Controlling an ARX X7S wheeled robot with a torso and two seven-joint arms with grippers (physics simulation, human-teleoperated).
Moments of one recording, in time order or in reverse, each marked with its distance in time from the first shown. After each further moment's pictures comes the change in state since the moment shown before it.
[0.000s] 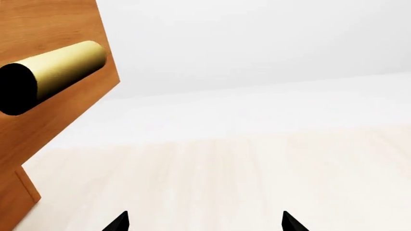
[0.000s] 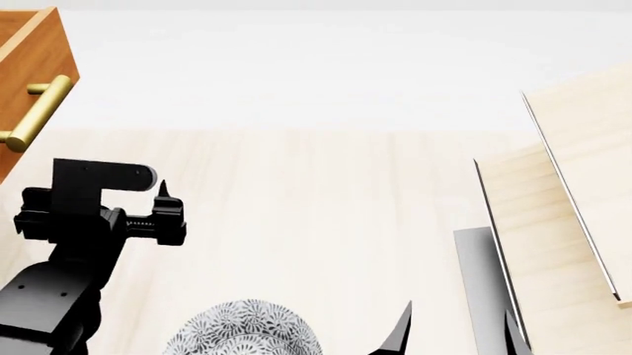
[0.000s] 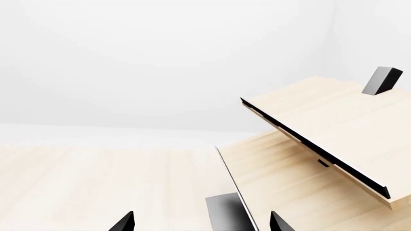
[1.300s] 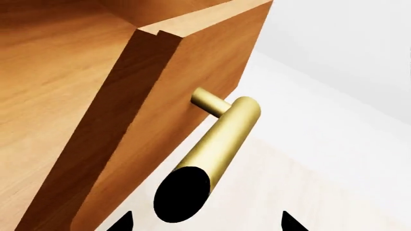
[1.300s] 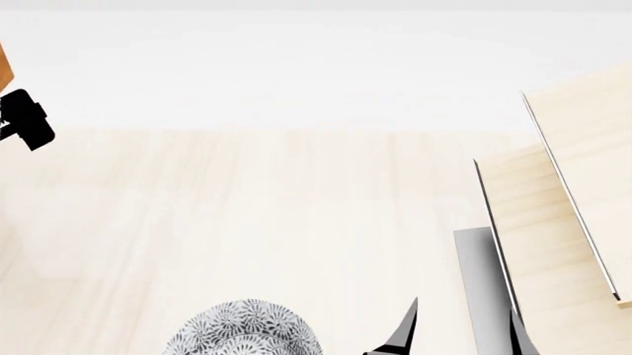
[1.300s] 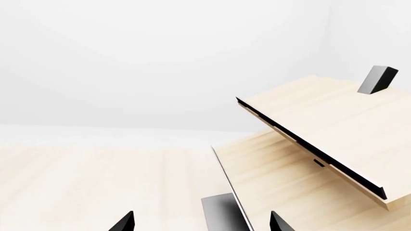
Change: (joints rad) left arm -0.542 -0.097 -0.621 -0.549 0.164 -0.216 -0.117; right arm 0.019 0.017 -0.006 0.027 0.019 -0.013 0.021
